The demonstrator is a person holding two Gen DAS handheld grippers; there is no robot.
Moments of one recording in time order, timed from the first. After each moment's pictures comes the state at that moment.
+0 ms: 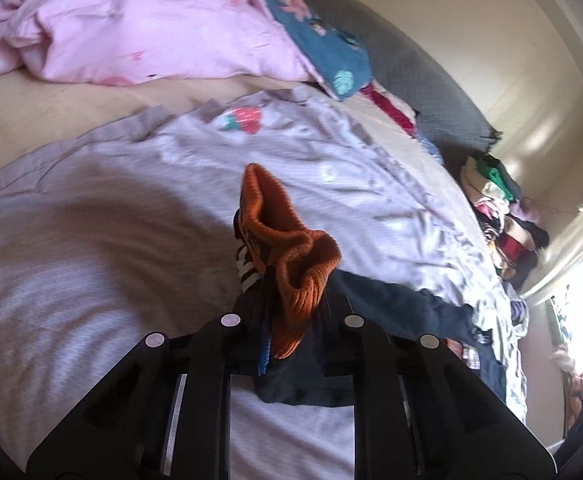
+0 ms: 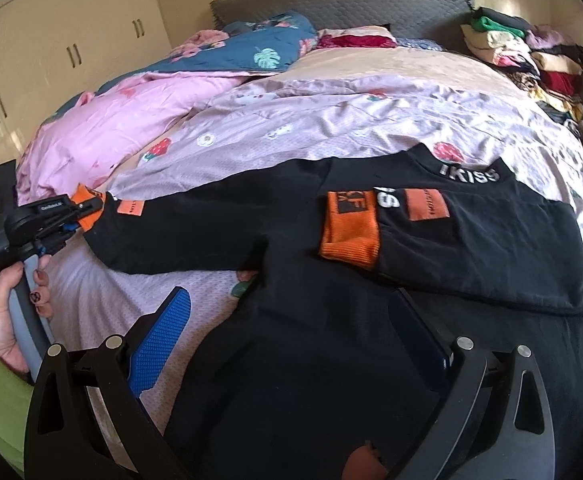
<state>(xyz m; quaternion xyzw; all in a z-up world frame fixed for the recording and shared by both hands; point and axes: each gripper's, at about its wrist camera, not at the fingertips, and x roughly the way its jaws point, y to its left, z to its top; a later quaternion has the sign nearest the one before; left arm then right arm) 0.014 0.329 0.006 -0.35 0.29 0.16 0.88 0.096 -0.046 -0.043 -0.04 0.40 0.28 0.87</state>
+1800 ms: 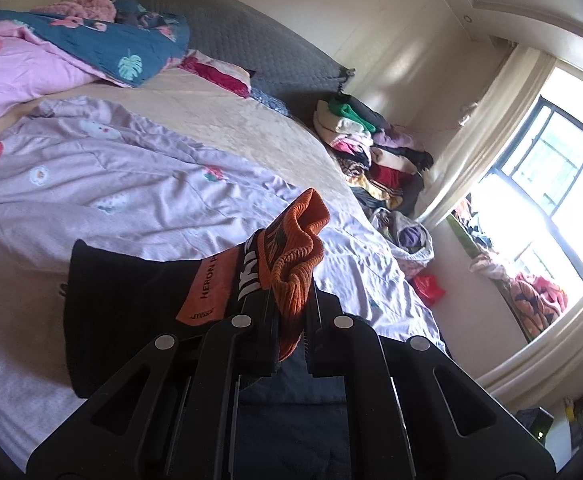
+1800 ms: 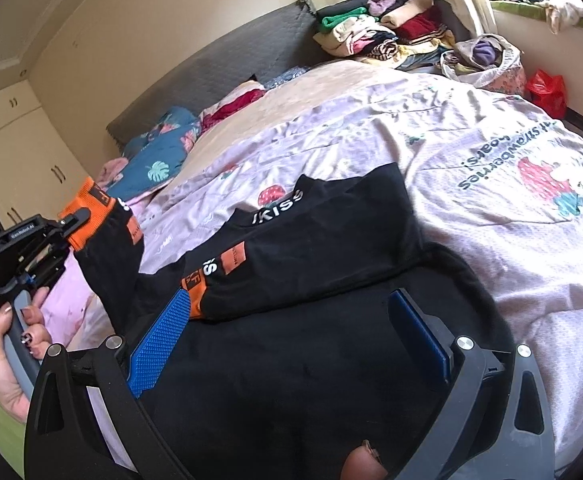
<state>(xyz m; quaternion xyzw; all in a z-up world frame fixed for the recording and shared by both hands) 0.120 0.095 0.100 -0.27 0.27 -0.09 0.92 0.085 -0.268 -0.011 0.18 0.34 0.13 0.91</state>
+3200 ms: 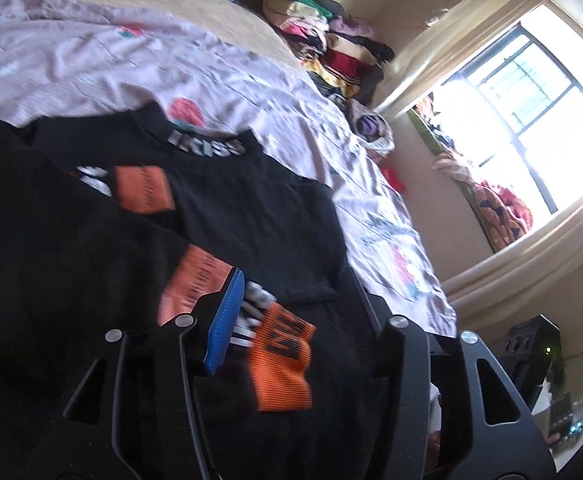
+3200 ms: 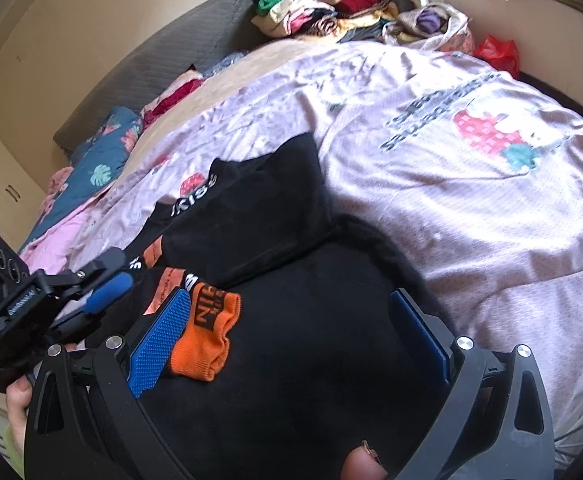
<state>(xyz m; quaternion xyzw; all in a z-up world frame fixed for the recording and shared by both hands) 0.151 0.009 -0.001 -0.25 0.42 -0.22 0.85 0.110 -0.302 -0.058 0.20 0.40 0.06 0.89</state>
